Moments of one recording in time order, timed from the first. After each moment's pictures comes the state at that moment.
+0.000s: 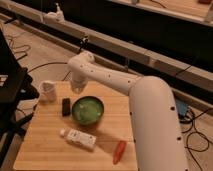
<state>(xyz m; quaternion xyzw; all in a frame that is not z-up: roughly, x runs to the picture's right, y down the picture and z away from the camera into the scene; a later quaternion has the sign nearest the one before) -0.168 0.016 0.881 -0.27 0.13 0.73 0.61</state>
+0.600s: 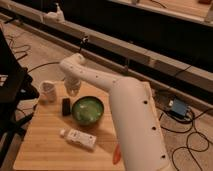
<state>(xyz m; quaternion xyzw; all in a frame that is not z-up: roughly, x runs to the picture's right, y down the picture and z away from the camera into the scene) -0.196 0.036 0.917 -0.29 0.17 0.70 0.64</state>
